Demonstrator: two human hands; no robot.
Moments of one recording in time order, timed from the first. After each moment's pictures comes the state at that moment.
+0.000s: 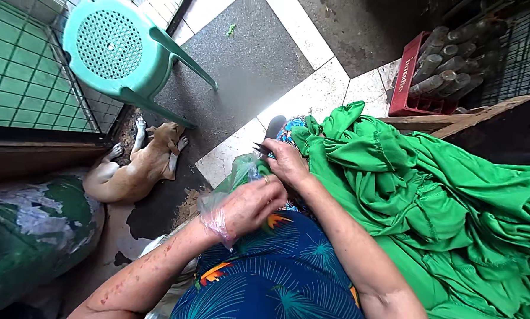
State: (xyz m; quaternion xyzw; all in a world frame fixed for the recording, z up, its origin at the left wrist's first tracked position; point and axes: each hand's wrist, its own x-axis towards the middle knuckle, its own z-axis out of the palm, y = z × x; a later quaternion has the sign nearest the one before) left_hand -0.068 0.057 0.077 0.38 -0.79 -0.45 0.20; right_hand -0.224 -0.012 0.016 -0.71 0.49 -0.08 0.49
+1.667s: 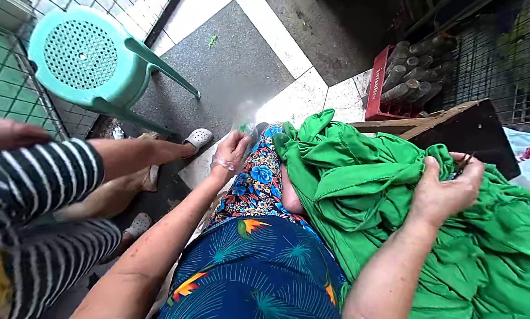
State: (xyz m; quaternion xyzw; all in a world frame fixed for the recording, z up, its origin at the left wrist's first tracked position) left_hand -0.089 -0.015 -0.018 0.64 -0.55 -0.47 0.25; right_hand -0.462 0.032 0.087 -0.43 0.87 -0.23 0.03
